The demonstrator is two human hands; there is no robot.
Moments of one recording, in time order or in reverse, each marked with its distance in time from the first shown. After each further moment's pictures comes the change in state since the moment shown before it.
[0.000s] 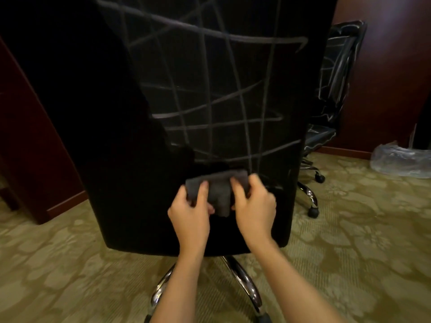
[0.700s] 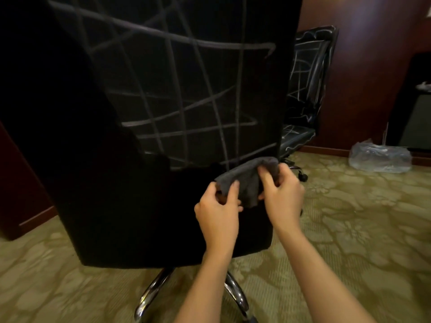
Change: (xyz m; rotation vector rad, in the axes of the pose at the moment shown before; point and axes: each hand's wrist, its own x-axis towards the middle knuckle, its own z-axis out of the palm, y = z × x) left_hand -0.035 0.031 0.077 -0.070 -0.200 -0.038; right_hand 0.056 0.040 -0.064 0.187 0.131 0.013
